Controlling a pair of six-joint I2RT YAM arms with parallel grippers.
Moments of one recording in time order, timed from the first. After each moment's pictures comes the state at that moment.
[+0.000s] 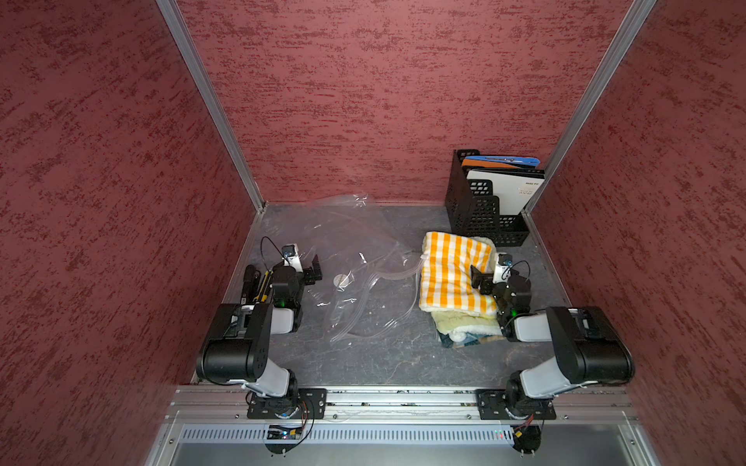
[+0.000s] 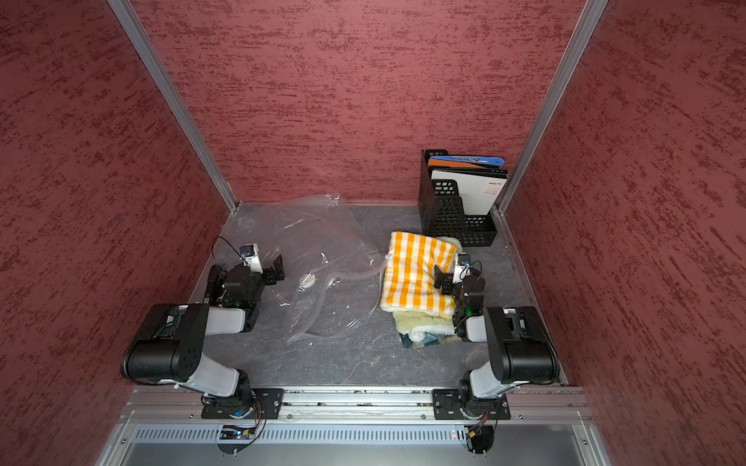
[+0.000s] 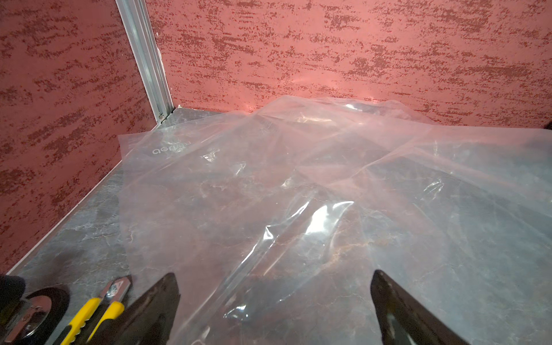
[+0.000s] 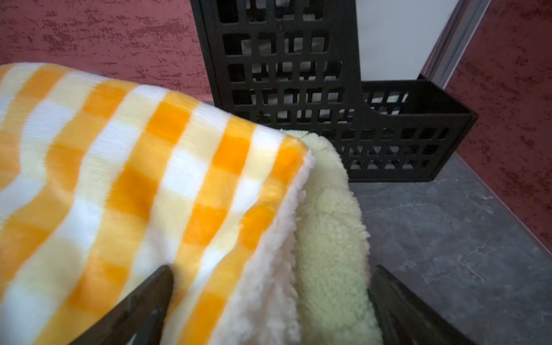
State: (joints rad) left arm 0.02 1.53 0.37 0.91 -0.06 -0.10; right arm -0.01 1.54 0.27 1.02 -0.06 0.03
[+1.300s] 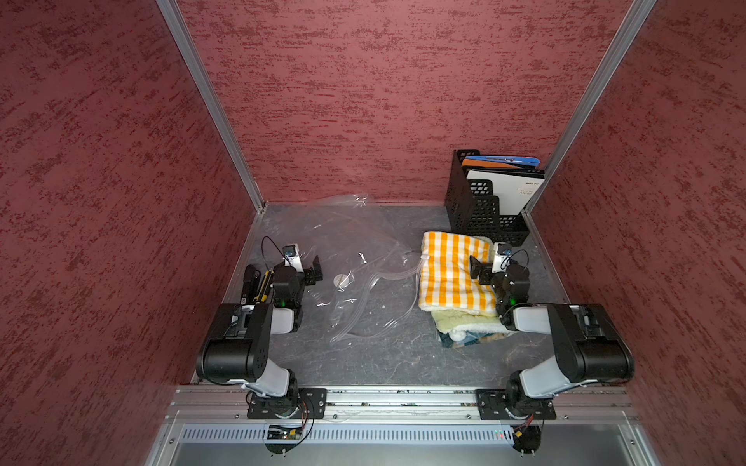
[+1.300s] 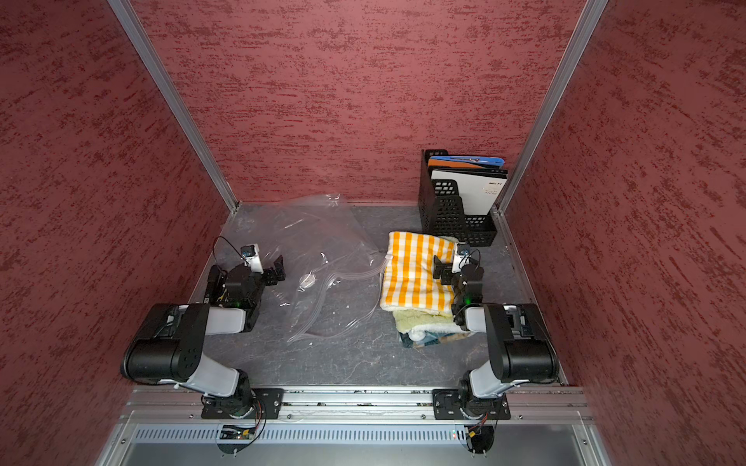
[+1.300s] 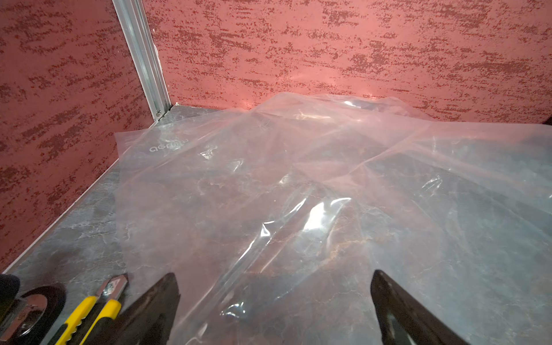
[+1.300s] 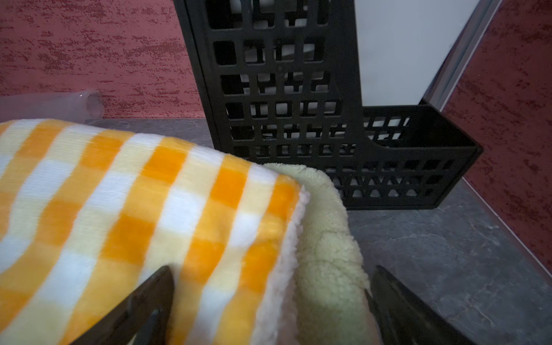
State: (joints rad) left arm 0.01 1.53 0.37 0.90 -0.05 -0.10; right arm 0.00 1.54 0.40 0.89 -0.04 0.03
